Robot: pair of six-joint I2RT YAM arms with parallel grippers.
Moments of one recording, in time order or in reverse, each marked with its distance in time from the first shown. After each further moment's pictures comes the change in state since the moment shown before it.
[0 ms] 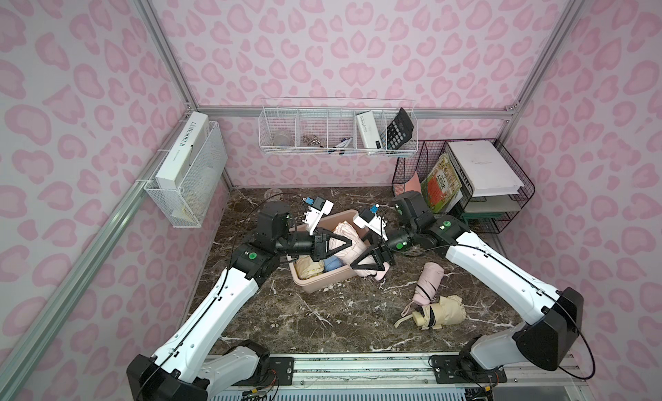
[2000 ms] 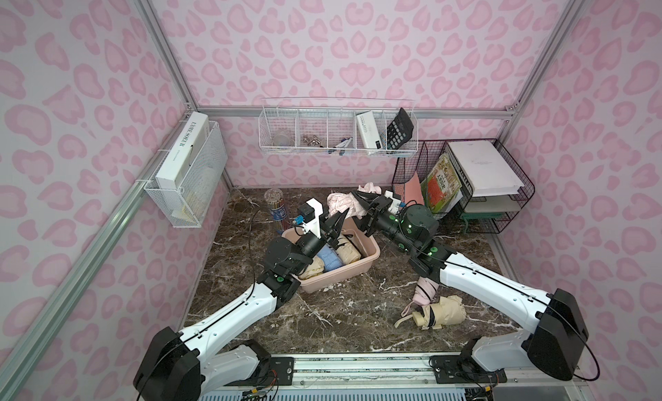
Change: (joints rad) left arm -0.201 0.017 -0.396 1.157 -0.725 0.292; right arm 0.117 -0.049 -0.313 1.107 0.898 1.894
